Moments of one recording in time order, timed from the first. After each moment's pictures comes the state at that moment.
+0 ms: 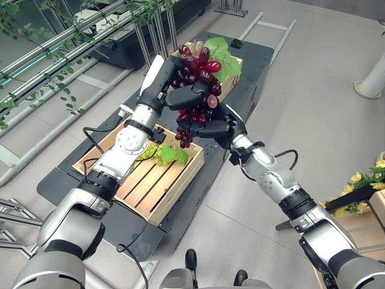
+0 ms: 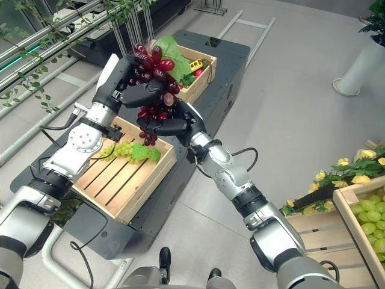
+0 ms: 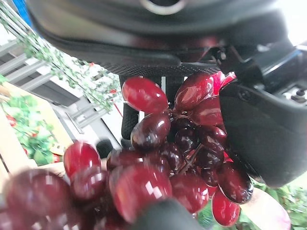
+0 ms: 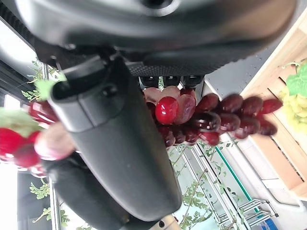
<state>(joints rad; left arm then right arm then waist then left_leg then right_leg) -0.83 0.65 -0.51 0.46 -0.26 -0.36 0.15 -0.74 -0.30 0.49 0.32 0.92 0.04 0.00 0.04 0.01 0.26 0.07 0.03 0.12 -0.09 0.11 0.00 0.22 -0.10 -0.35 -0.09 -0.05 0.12</state>
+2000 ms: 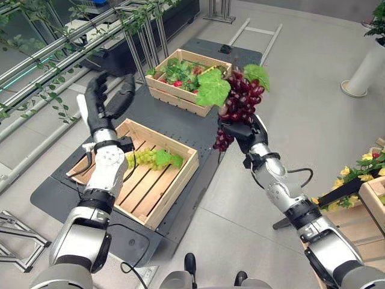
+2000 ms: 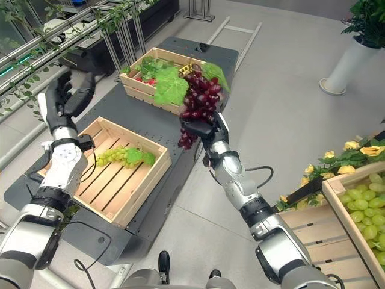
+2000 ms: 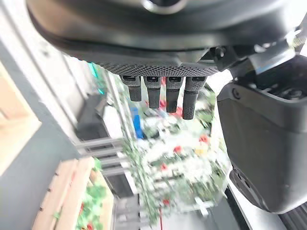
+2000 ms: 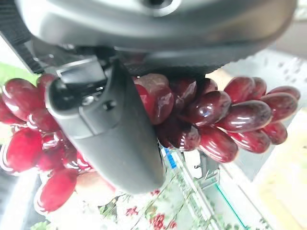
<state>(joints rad) -0.65 0.56 -0.17 0.73 -0.48 -0.31 0.50 -0.59 -0.36 0.43 0.40 0.87 -0.12 -0.16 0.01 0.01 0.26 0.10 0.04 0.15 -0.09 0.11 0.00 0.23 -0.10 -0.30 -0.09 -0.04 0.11</state>
